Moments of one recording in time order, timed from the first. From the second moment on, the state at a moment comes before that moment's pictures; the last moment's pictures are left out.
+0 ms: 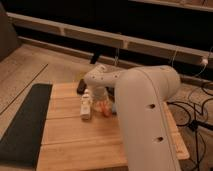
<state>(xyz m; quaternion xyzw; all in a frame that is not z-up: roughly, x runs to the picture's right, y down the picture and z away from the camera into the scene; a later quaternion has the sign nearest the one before) -0.028 0.107 0.913 -0.24 0.24 0.62 0.71</state>
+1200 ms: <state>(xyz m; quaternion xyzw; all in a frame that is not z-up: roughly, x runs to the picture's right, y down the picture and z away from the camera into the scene) -0.009 0.054 0.903 -0.19 0.23 0.65 0.70</state>
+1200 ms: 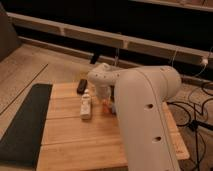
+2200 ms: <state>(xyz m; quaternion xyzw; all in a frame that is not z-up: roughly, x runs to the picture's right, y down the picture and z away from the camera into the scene) 0.041 0.071 0.845 -0.13 0.28 0.69 0.65</state>
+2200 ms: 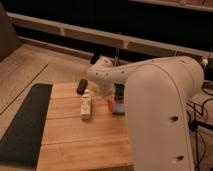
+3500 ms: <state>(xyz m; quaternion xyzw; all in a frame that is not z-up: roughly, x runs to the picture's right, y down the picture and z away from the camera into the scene) 0.116 0.088 0.874 -0.11 0.37 0.76 0.52</state>
